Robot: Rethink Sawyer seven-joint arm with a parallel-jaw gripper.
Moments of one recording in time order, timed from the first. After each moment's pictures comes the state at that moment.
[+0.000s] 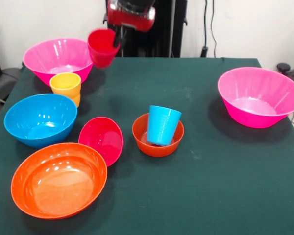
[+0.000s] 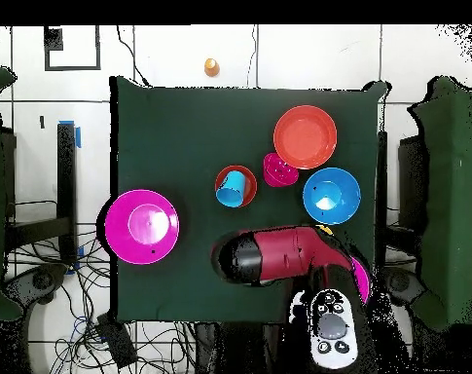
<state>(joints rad) -0.27 -0.81 -0.01 1.82 -0.51 0.72 1.85</state>
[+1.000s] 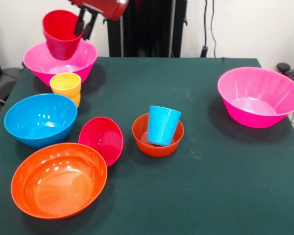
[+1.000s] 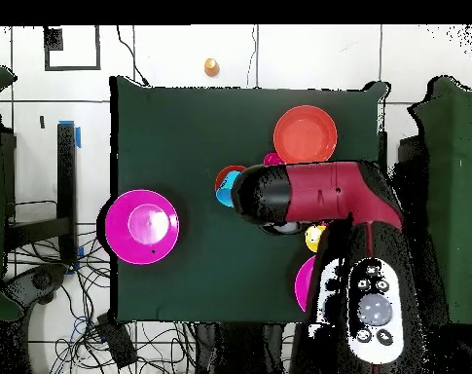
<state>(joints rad) -0.34 -0.81 0.04 1.50 -0.54 0.96 1.85</state>
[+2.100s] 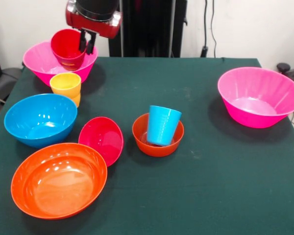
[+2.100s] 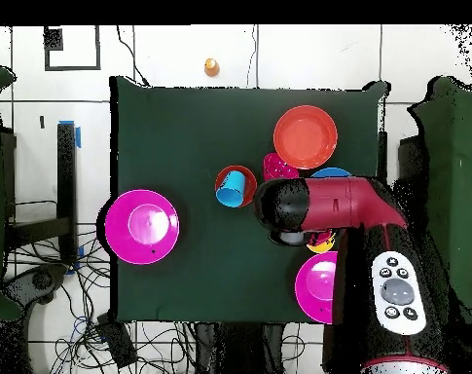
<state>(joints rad) -0.44 -0.75 0.12 1.59 -0.53 0.96 1.85</state>
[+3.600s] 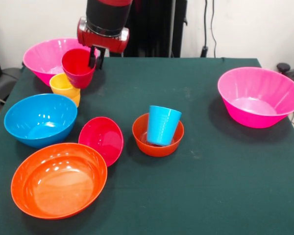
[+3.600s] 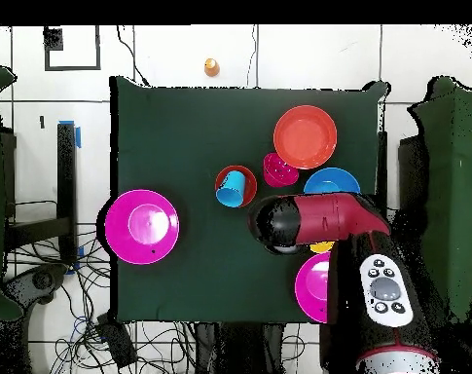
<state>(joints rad) -0.45 -0.72 0.12 1.67 -0.56 0.77 1.85</state>
